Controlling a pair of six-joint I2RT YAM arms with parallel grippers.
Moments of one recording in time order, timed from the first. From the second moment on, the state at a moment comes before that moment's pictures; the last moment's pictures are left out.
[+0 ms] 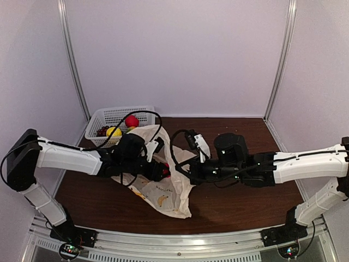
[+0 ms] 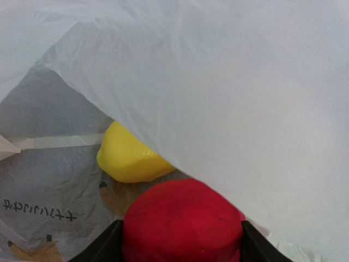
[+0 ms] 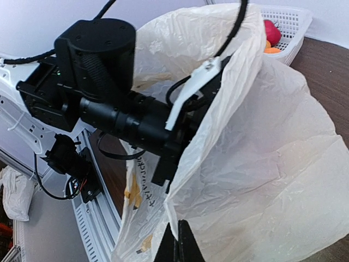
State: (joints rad) left arm -0.87 1.63 0.85 0.12 0.15 -0.30; right arm 1.13 1.39 0.91 0.10 -0.01 0.49
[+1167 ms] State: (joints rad) left arm -0.66 1.05 0.98 -0.32 0.18 -0.24; right arm 1.11 1.33 0.88 0.08 0.15 0.56
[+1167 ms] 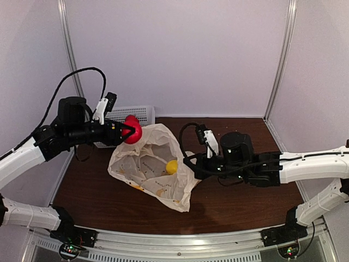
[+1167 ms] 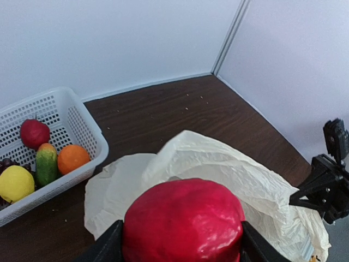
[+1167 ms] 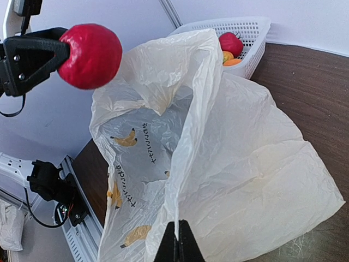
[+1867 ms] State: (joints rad) left arm -0.15 1.40 1.11 -0.29 0.11 -0.23; right arm 1.11 1.28 0.87 0.06 0.19 0.56
